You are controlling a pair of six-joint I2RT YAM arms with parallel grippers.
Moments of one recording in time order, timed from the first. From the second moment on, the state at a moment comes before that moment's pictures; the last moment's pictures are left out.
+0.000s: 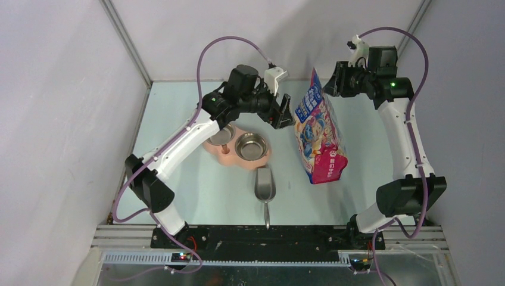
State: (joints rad) left arm -0.71 1.68 1.76 -0.56 0.45 -0.10; right arm 0.06 1.56 1.77 -0.81 -0.45 0.12
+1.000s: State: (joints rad) left arm -0.73 1.65 1.73 -0.57 0.40 -0.07; right arm 0.07 1.53 1.74 -0.86 -0.48 0.05
